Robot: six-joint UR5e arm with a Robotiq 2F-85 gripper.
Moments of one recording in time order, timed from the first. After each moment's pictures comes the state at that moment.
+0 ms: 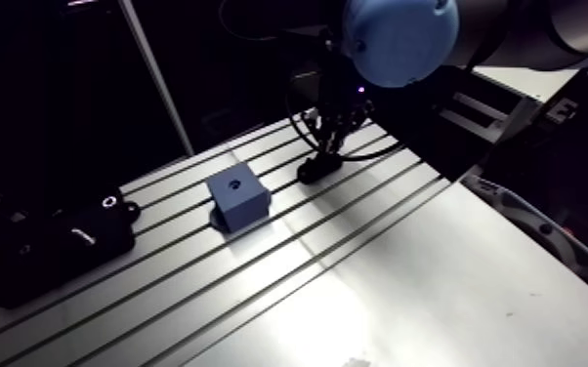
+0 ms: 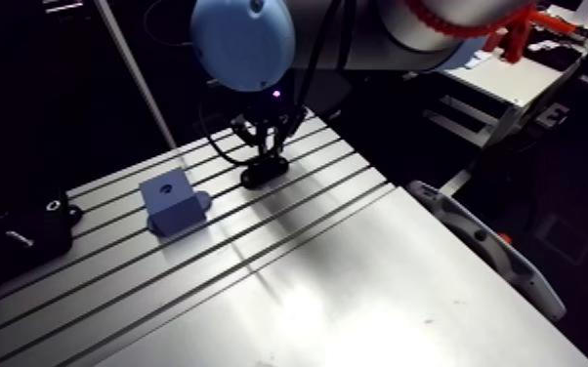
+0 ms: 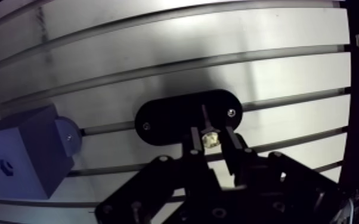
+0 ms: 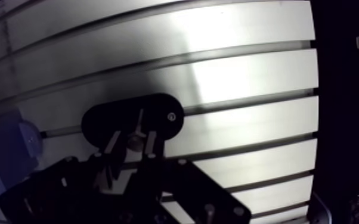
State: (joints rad) arm -0.60 -1.14 1.82 -2.30 -1.52 -2.01
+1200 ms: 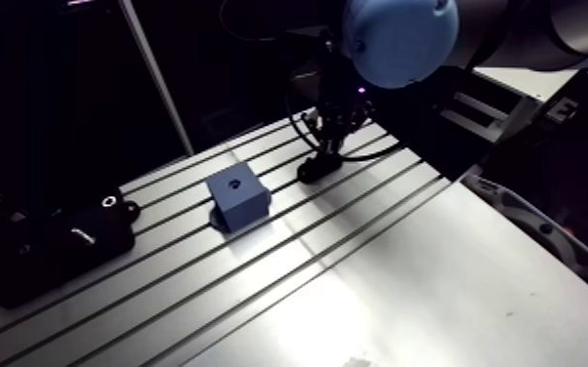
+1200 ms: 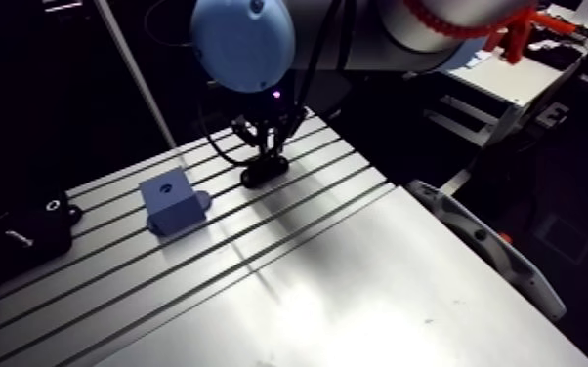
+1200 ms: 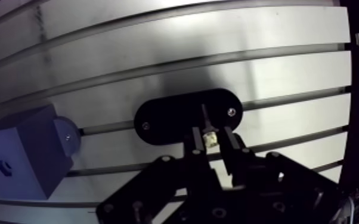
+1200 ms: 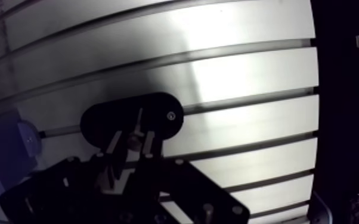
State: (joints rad) arm -0.60 -1.14 1.82 -2.30 -1.52 -2.00
